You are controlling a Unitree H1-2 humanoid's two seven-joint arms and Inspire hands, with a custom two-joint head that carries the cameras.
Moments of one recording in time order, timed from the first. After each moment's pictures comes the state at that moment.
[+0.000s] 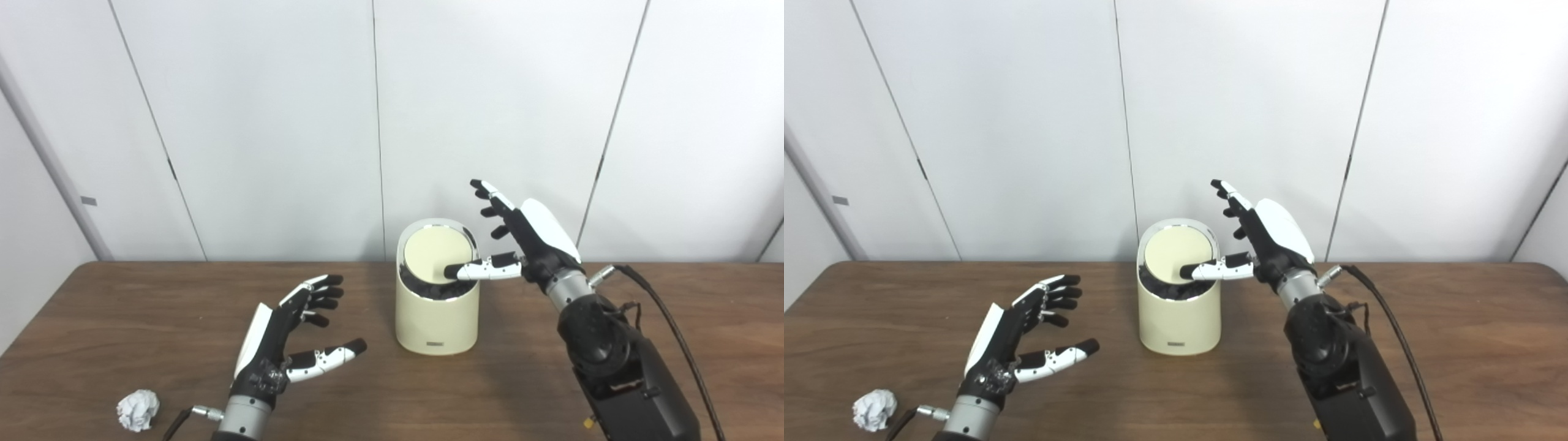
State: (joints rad) left arm -0.16 0.14 -0.04 -0.15 0.27 -0.02 -0.01; right arm -0.63 -0.20 0.21 0.05 -0.61 0.27 0.11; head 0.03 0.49
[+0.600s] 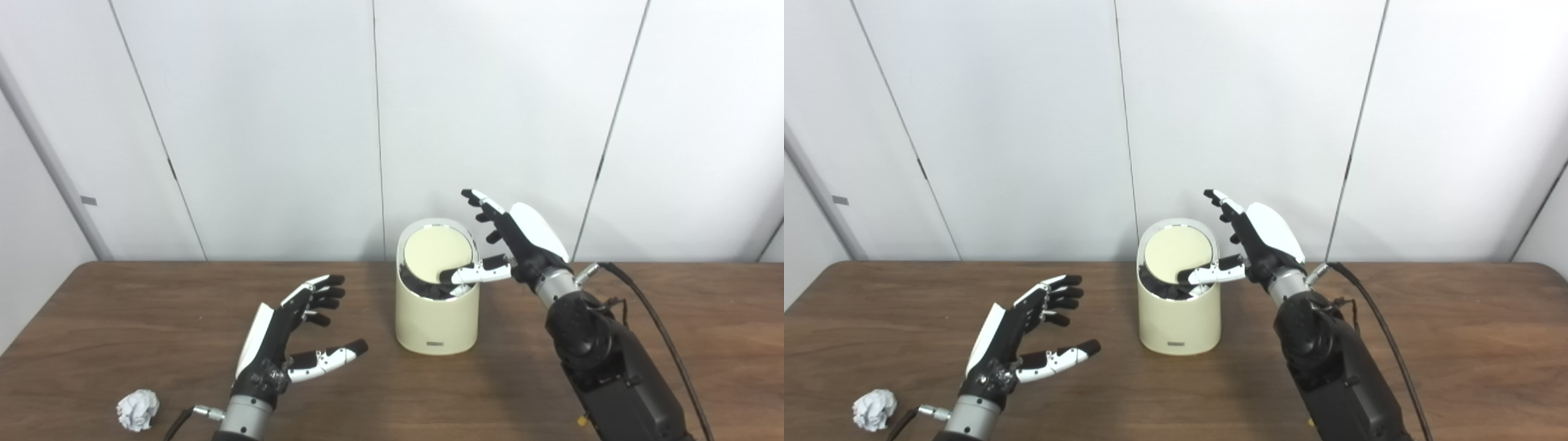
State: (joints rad) left arm -0.16 0.14 -0.04 -0.15 0.27 -0.02 -0.01; right arm -0.66 -0.19 0.23 0.14 -0.62 0.27 0.09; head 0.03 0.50
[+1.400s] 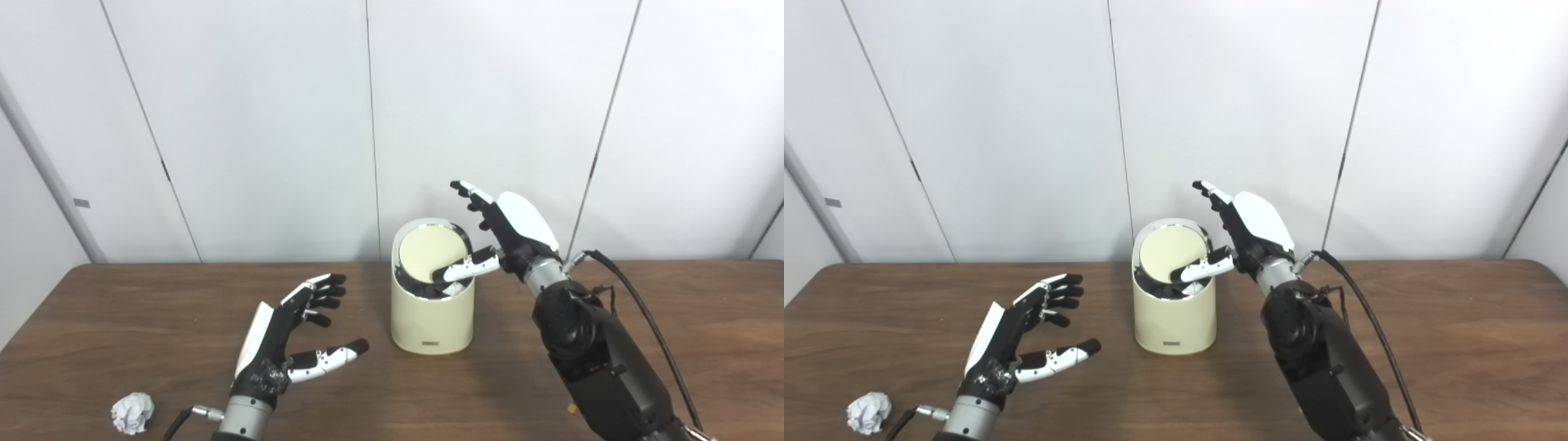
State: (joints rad) left arm -0.16 0.14 -0.04 -0.17 0.28 -0.02 -0.01; right arm -0.70 -0.19 0.29 0.15 -0.69 0.35 0.08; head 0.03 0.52
